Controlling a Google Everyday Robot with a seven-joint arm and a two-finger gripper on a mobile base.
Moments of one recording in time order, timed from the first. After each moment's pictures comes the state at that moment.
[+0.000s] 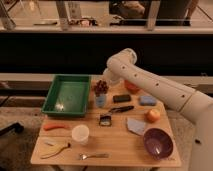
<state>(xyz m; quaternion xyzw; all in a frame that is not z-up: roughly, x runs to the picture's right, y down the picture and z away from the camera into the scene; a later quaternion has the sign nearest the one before) 0.011 -0.033 0.805 -0.12 -0.17 -0.27 0.94</state>
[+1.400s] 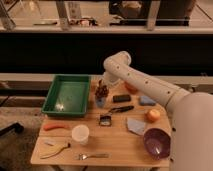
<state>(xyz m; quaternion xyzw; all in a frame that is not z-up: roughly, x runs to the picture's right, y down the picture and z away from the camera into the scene) 0.009 -0.009 0.857 -0.18 -0.16 -0.29 0.92</state>
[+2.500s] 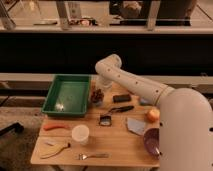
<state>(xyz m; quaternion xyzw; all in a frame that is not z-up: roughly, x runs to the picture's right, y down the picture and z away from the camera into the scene) -0.017 0.017 0.874 -0.22 -0.16 -0.32 0.91</state>
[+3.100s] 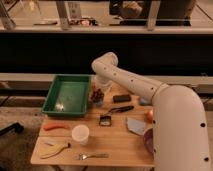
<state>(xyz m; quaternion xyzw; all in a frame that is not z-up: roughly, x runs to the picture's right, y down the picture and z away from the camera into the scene) -0.012 0.012 0.871 -0.24 -0.14 -0.34 0.90</state>
